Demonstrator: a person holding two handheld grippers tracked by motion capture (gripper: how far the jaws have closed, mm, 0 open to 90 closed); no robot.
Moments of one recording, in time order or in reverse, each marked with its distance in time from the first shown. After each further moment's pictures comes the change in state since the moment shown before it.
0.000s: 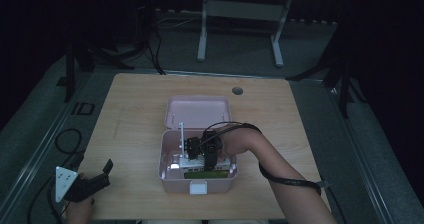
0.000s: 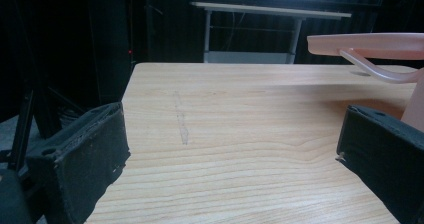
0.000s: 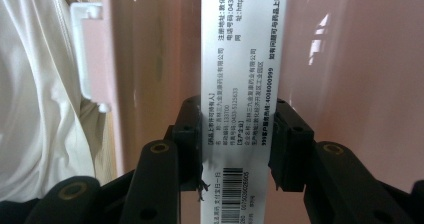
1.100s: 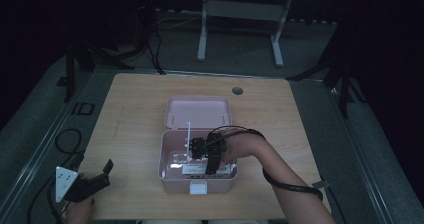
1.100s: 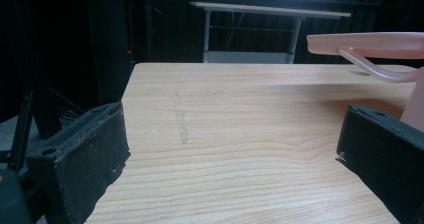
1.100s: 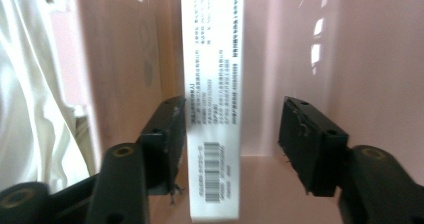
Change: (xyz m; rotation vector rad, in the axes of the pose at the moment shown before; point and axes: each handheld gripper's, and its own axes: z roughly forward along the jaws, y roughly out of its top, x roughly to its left) left arm 0.000 0.000 0.000 0.000 -0.003 0.003; right arm -0.003 -0.014 0.008 -0.072 -0.004 0.076
